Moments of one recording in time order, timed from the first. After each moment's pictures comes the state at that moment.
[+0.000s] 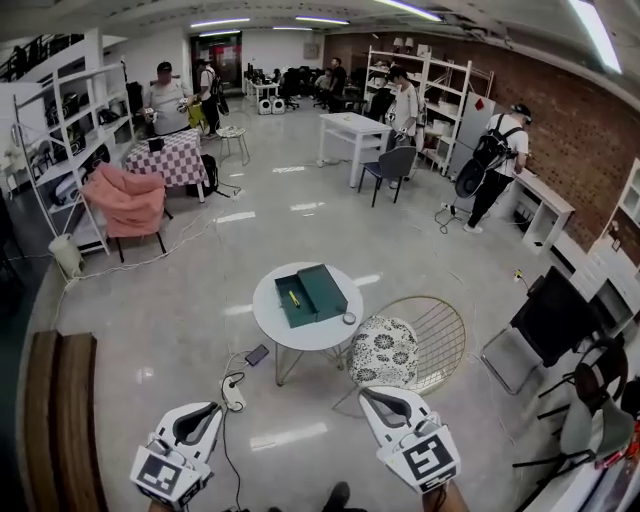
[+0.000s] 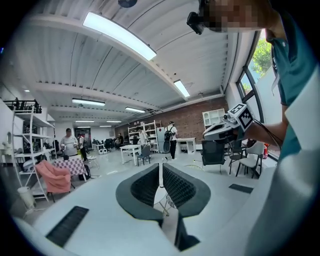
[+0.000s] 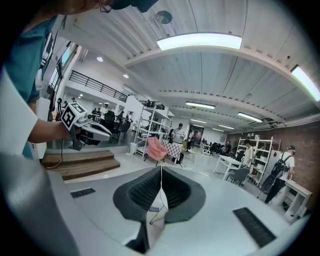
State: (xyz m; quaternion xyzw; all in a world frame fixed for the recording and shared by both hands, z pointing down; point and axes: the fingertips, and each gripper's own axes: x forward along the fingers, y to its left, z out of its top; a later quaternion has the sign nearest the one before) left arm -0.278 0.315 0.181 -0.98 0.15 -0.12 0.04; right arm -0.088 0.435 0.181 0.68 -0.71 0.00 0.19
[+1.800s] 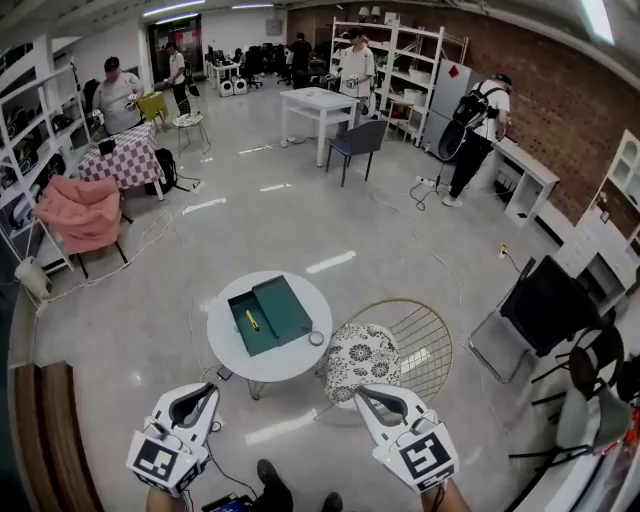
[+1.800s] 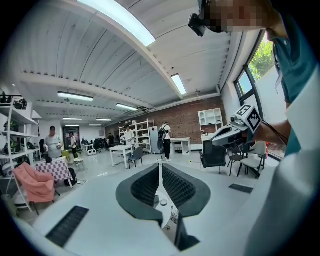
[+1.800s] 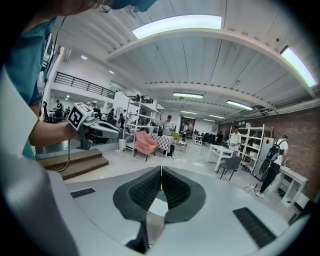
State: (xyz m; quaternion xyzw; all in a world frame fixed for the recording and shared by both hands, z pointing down) left arm 0.050 0.156 0.213 -0.99 0.10 -0.12 0.04; right arm 0.201 0.311 0.232 0.71 -0.68 0.05 0.18
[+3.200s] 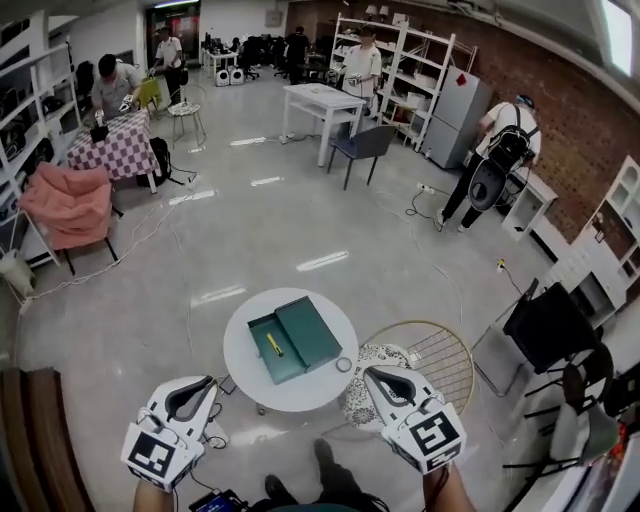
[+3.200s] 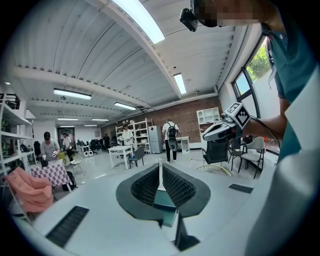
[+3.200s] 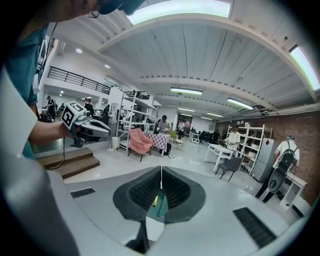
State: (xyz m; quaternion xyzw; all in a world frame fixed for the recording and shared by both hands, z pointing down) left arm 0.046 -0.118 0.221 -0.99 0.05 -0.11 0.06; right arm 0.226 0.034 0.232 0.73 -0.65 0.06 0.19
